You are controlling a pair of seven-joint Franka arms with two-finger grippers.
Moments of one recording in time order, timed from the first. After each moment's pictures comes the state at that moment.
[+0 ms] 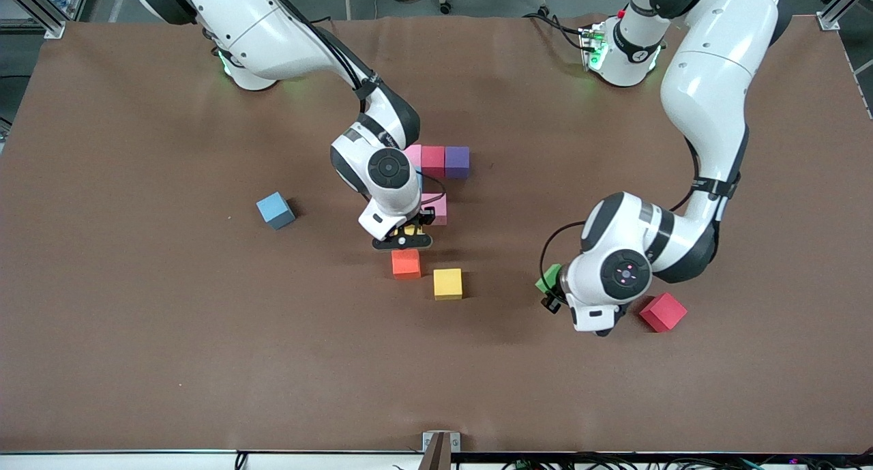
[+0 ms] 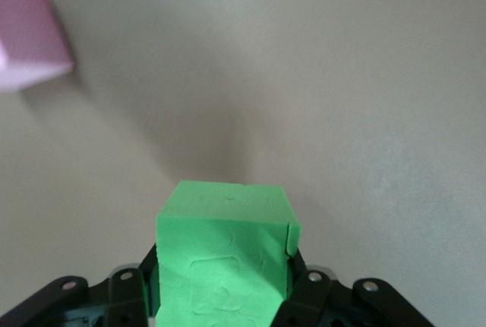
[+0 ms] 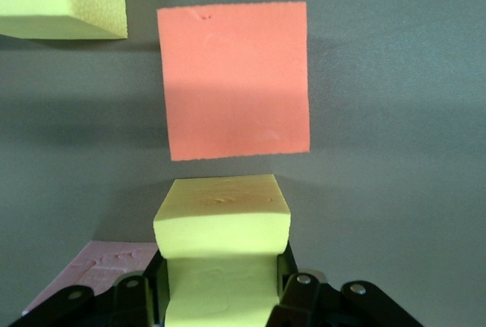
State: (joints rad) left arm -0.16 0.83 -0.35 -1.25 0.18 1.89 -1.43; right arm 0.52 0.70 0.23 -1.62 -0.14 2.25 0.73
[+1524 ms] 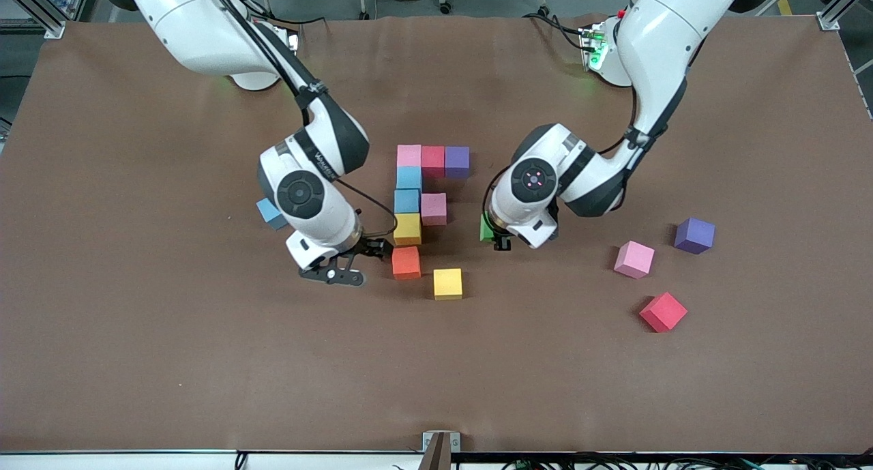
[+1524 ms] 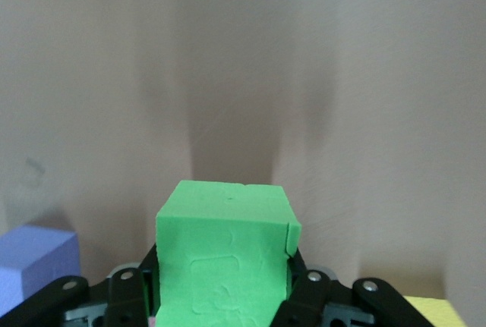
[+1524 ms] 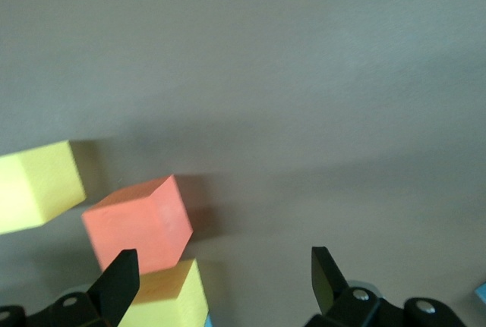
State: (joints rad) left arm -0.24 0.62 -0.47 -1.72 0.17 2.20 -2.37; right arm 0.32 0.60 0.22 -1.57 -0.06 2.17 0.72
